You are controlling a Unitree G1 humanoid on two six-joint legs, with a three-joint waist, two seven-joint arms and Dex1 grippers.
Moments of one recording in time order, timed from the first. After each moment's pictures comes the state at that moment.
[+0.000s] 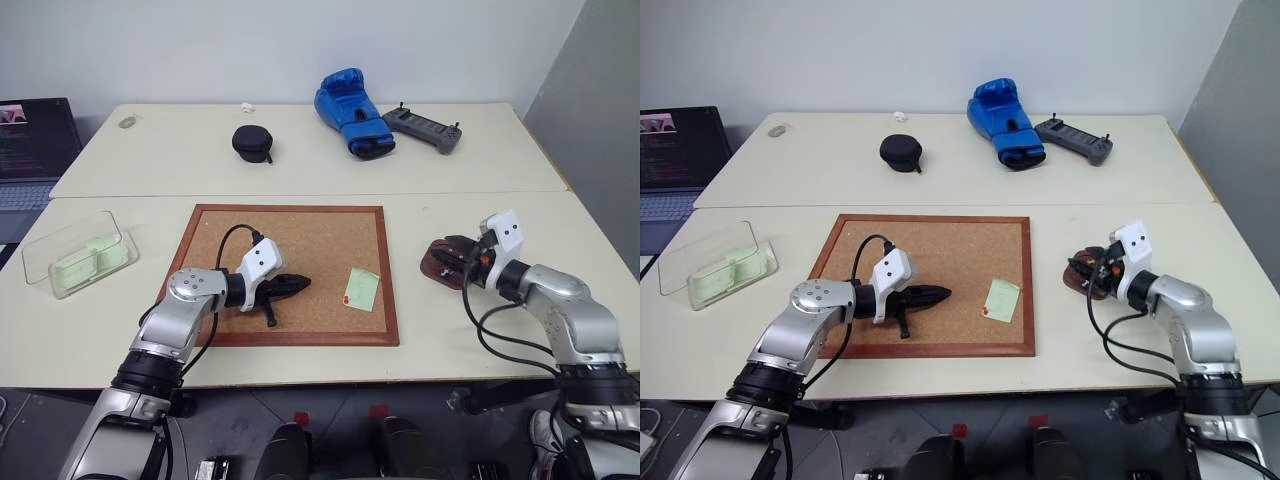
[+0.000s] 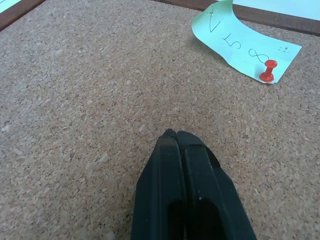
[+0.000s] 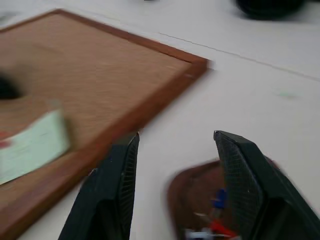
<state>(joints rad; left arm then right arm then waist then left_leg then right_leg) -0.44 0.59 -0.16 0.21 -0.18 0.23 -1.04 -0.31 -0.61 -0.03 -0.14 0.39 0.47 0.90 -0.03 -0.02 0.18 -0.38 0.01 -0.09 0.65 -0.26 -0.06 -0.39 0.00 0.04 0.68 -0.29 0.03</state>
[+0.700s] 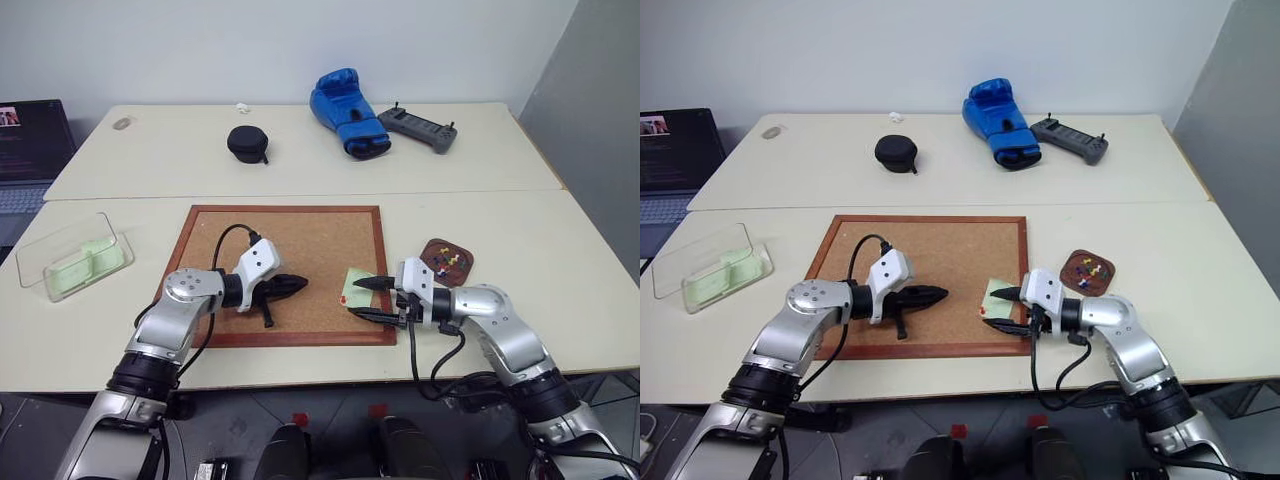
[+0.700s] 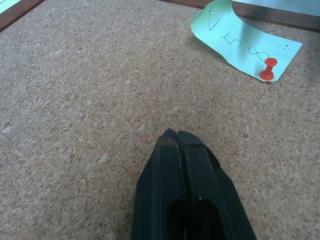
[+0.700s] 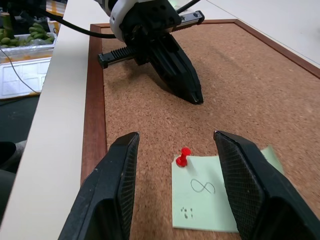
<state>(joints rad) -0.43 0.61 -0.15 0.19 -0.17 0.24 -1.03 -0.38 -0.41 0.30 0.02 0.21 0.12 1.01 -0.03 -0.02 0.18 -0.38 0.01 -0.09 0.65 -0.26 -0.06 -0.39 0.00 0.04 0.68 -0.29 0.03</state>
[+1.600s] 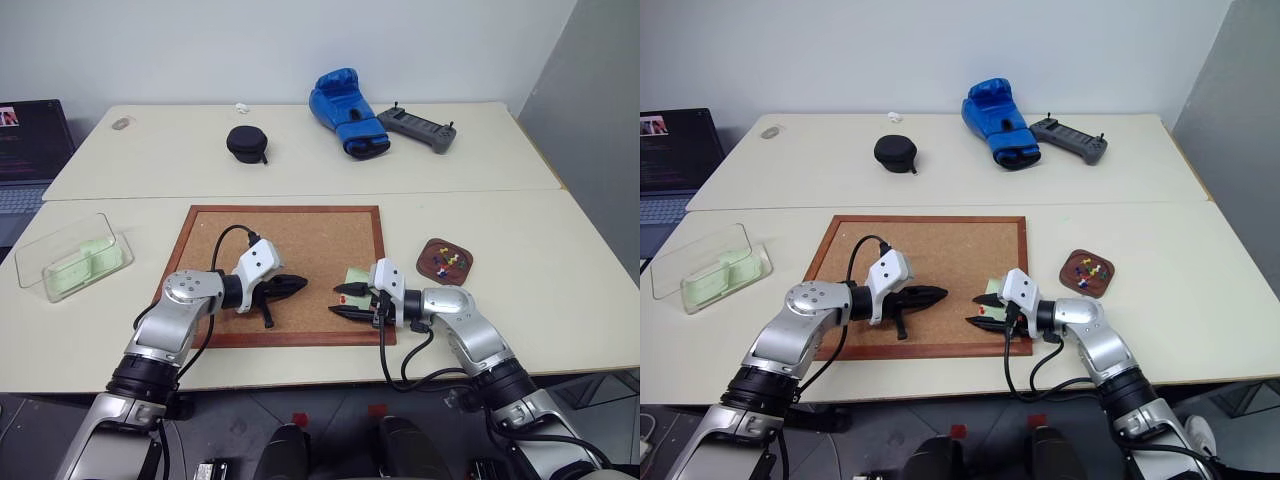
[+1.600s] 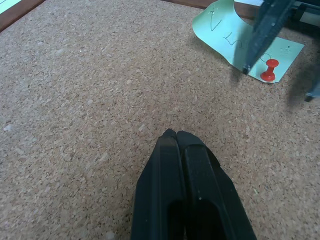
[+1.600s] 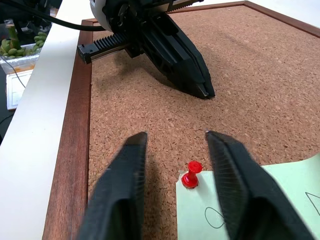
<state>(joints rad) -0.42 0.60 -0.15 0.17 -0.17 0.26 -1.02 -0.45 -0.28 0.32 0.22 0.16 0.08 1.00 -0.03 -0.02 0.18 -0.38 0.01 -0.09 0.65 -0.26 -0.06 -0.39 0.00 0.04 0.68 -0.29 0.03</state>
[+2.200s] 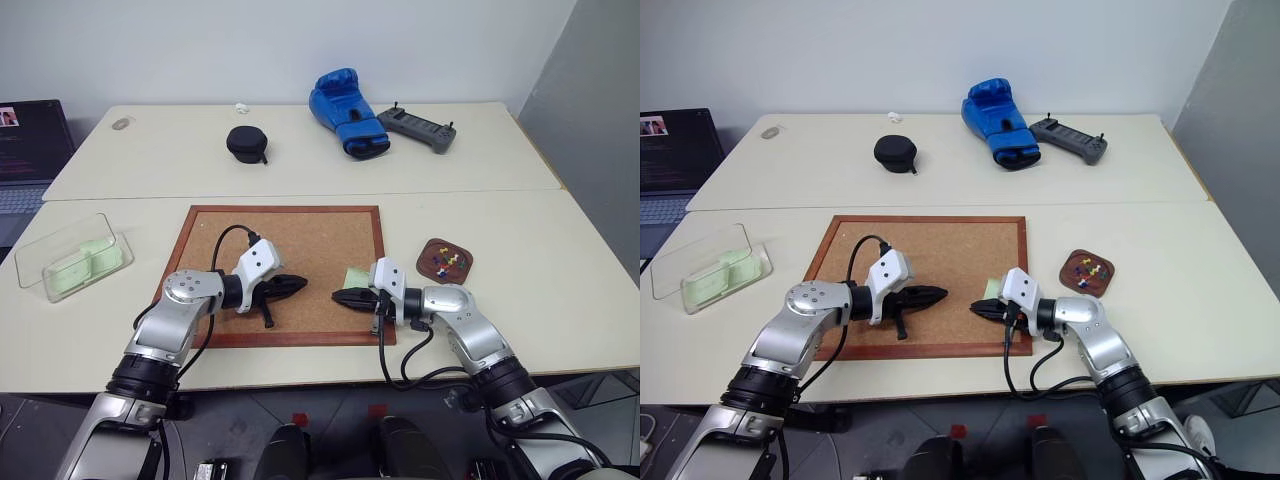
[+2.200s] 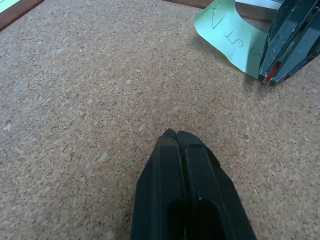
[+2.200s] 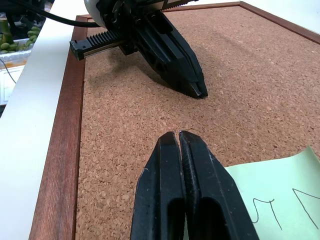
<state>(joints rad) -0.42 0.60 -0.15 0.17 -0.17 0.26 -1.02 -0.45 -0.29 0.31 0.23 0.14 0.05 1.00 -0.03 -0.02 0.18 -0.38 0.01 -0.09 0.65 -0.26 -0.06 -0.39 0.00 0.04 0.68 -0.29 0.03</state>
